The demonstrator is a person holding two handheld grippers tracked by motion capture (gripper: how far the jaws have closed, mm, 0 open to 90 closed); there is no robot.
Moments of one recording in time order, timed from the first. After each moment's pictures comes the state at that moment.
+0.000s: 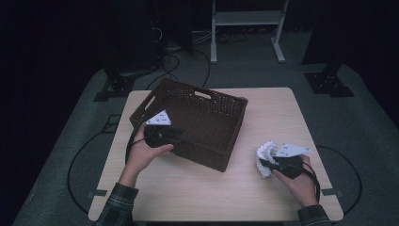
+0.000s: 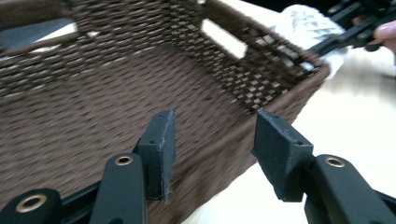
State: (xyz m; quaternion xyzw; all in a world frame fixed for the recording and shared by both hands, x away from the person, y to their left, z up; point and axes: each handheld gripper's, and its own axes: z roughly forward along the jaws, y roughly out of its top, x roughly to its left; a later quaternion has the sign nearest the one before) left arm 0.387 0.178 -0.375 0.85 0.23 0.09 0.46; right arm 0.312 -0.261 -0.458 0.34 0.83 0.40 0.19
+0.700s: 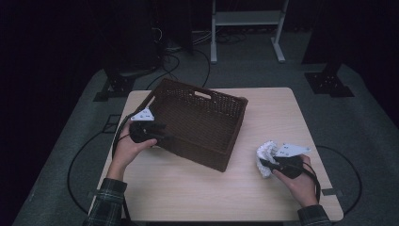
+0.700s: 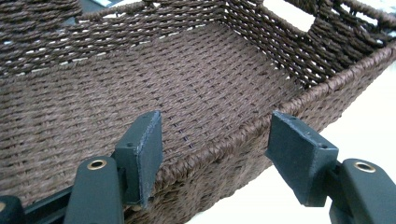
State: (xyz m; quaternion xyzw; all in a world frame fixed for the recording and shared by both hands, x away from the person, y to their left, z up) left arm 0.415 0.224 -0.396 0.85 0.25 0.11 0.45; right arm 0.312 -0.262 -0.458 0.34 0.83 0.40 0.19
